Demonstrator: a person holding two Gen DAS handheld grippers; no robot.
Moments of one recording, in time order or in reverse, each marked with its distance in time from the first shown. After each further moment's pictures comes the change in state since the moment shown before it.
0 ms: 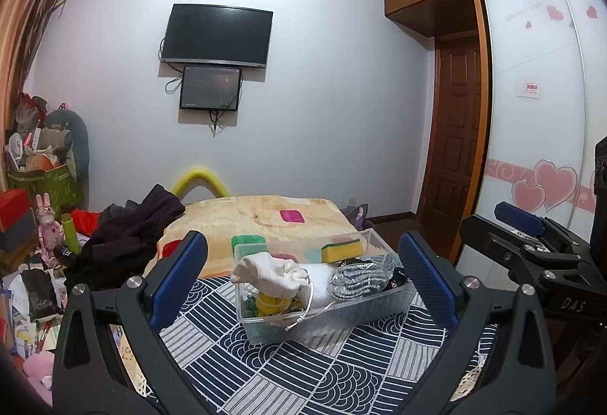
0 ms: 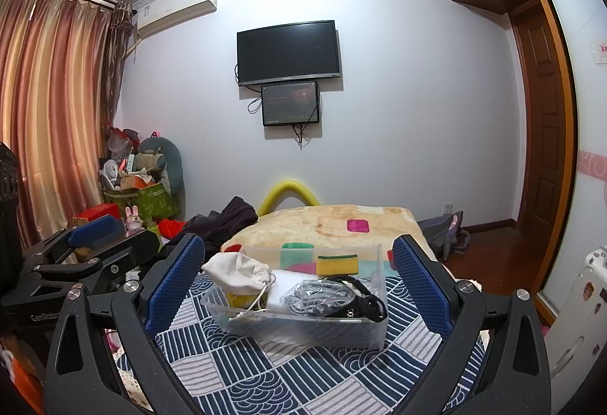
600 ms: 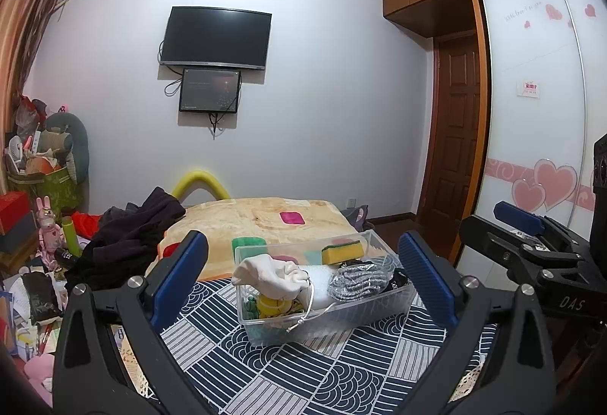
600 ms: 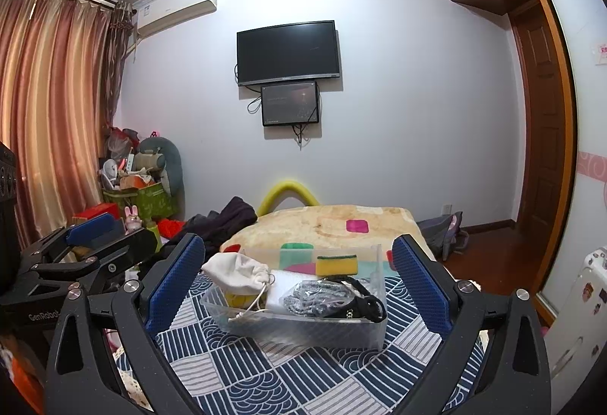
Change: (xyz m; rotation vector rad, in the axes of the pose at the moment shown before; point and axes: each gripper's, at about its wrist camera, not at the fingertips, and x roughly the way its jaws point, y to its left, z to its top) left arm -0.001 0.001 -0.001 0.007 -0.007 0.000; right arm 0.000 0.000 0.000 0.000 0.000 -0.001
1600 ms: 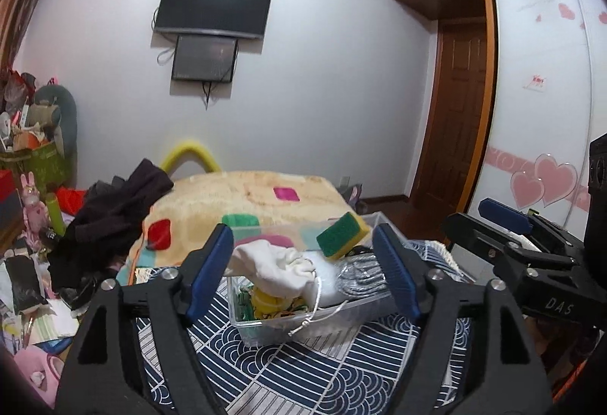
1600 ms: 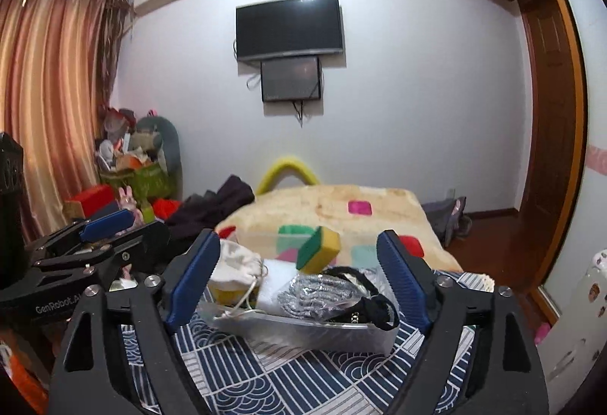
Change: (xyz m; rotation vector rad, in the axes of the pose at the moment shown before) left arm 0.060 0.018 -0.009 -0.044 0.114 -0.033; right arm 0.031 -0.009 0.006 -0.010 0.083 0.008
